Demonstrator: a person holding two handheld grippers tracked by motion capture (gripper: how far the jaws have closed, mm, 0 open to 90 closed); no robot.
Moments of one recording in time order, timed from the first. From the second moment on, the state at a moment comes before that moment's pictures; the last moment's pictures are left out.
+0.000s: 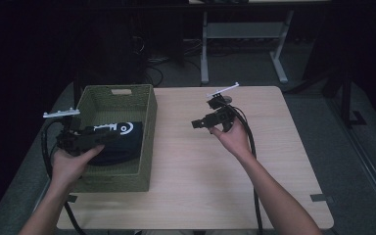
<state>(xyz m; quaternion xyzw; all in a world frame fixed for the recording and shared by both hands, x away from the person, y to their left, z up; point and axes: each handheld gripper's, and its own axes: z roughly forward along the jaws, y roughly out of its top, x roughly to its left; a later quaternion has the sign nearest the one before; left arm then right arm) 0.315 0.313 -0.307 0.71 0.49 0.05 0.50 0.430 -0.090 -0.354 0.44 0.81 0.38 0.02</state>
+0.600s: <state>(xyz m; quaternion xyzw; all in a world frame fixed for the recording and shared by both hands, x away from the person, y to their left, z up) 0.315 0.277 -0.310 0.73 0.46 0.03 0.50 0.421 -0.136 -0.377 0.48 0.80 0.37 0.02</state>
